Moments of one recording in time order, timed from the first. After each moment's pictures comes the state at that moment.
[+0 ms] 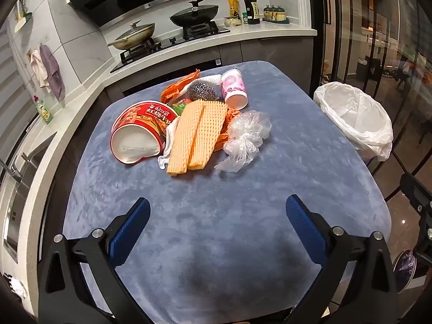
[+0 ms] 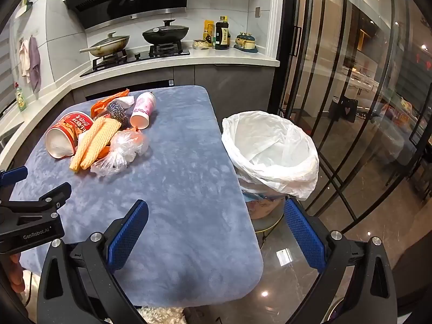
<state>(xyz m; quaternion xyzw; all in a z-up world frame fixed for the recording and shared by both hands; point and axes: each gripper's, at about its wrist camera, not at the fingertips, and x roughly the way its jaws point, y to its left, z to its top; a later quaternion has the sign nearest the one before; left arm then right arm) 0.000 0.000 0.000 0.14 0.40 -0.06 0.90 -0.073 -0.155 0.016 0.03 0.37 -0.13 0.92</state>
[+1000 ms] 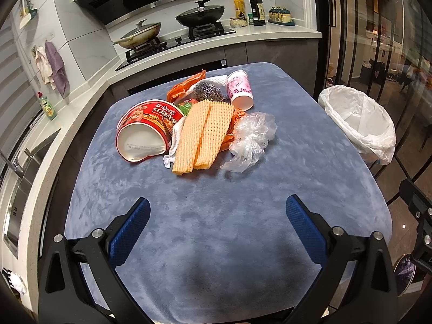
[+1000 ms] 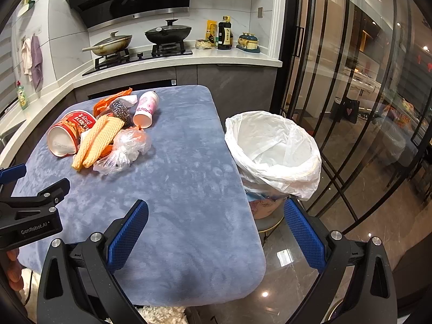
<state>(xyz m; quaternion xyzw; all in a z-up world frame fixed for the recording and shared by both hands) 0.002 0.006 0.002 0.13 0.40 -0.05 0.91 -0.073 -0.151 0.016 0.03 0.37 -0.13 0.92</state>
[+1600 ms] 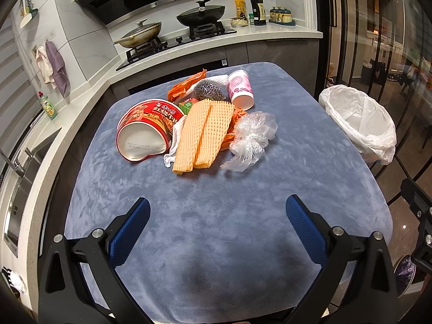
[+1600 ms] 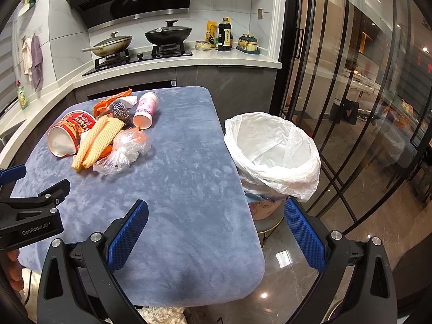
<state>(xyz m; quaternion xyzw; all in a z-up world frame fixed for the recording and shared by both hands) 0.001 0.008 0.003 0.13 0.40 -0.05 0.91 -0.072 -0.150 0.017 0.03 0.37 -0.13 0.92</state>
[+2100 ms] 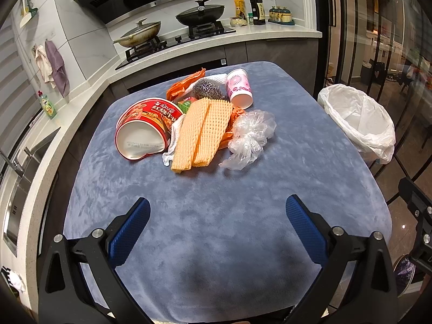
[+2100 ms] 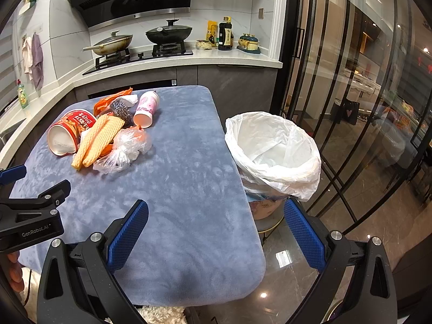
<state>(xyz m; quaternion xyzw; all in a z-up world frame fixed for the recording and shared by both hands) 0.000 0.008 0.003 0.13 0.40 -0.05 0.91 -0.073 -0.148 0.017 0.03 0.37 -0.13 0.92</state>
